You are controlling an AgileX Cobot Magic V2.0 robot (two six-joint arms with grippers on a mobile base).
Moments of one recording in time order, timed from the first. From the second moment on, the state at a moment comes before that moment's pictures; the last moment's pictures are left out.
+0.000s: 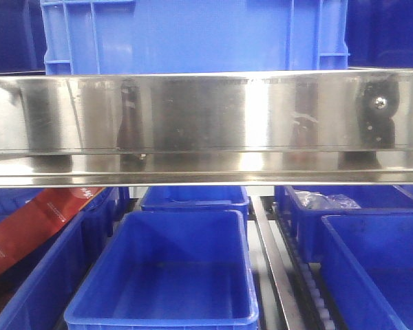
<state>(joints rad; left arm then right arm) -0.34 1.77 -2.20 -0.13 1.02 0.15 0.40 1.61 -1.95 0.16 0.81 -0.12</state>
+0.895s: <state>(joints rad) -0.35 2.00 -2.20 -0.07 1.01 0.15 0.43 1.87 -1.96 0.17 0.78 -0.12</state>
